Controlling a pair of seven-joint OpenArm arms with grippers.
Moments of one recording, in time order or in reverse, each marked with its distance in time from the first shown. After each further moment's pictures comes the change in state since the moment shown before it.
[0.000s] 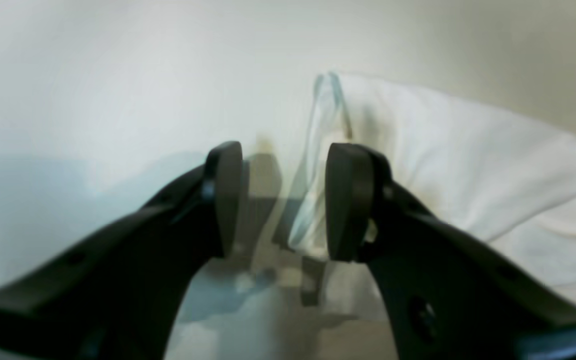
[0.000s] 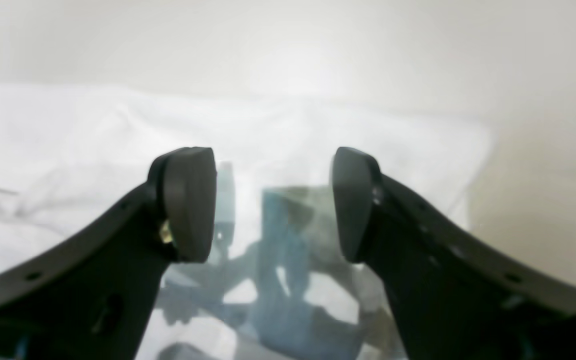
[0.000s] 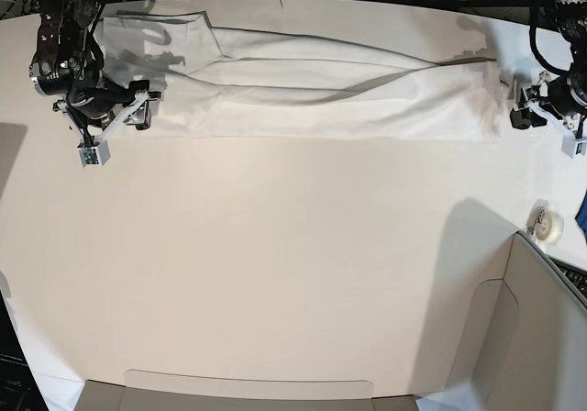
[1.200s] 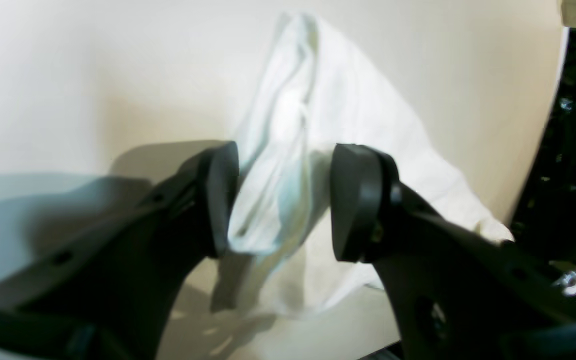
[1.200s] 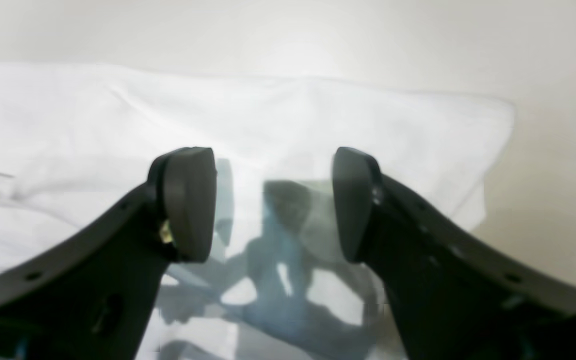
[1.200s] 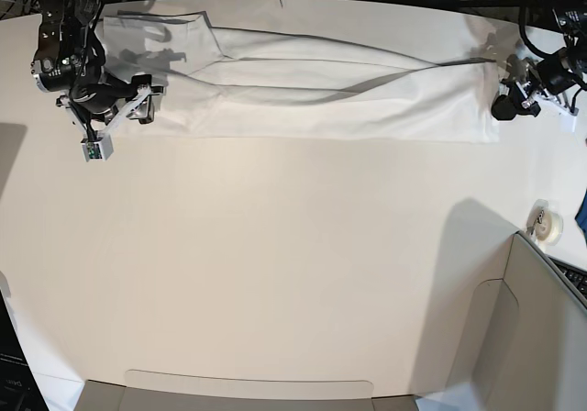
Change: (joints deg) left arm -0.7 1.7 -0.5 -15.3 -23.1 -0.5 3.3; right arm -1.4 -0.4 -0.2 0.0 0.7 0.1 -0.2
